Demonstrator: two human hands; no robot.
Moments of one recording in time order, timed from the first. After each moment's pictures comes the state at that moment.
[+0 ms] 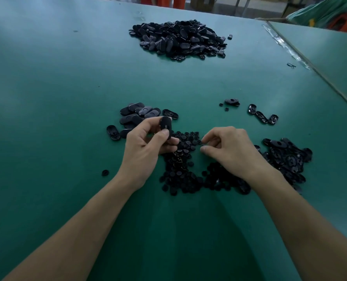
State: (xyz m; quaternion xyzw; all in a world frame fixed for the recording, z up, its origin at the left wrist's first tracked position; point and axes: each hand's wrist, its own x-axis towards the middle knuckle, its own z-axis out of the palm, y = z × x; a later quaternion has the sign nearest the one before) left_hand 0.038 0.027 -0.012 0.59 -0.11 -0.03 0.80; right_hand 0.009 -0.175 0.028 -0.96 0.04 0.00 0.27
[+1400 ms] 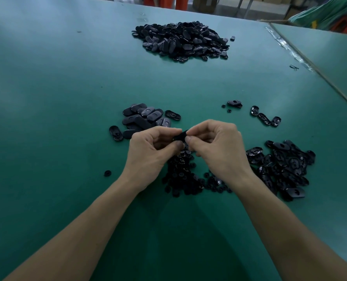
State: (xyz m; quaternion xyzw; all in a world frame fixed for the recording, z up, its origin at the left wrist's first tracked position) left_hand 0.035 0.027 -0.010 0.64 -0.14 -0.02 0.75; right_hand 0.003 -0.126 0.041 -0.86 0.05 -0.10 0.50
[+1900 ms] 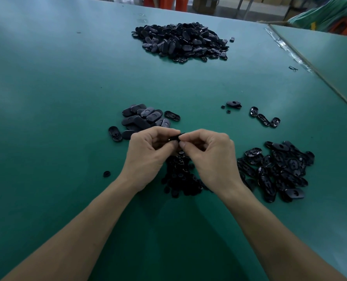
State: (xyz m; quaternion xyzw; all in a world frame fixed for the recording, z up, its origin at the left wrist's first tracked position) left_hand 0.035 0.027 -0.010 0.65 -0.14 -0.02 0.75; right_hand -0.004 -0.113 0.026 -0.85 0.04 -0.14 0.50
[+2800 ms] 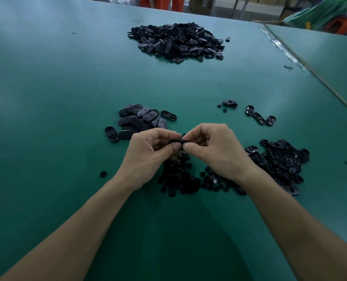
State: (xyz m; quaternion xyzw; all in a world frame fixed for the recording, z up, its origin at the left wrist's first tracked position) left_hand 0.037 0.030 -0.009 0.65 -0.15 -0.09 0.73; right_hand 0.008 -0.146 0.039 -0.89 0.00 -0.01 0.46
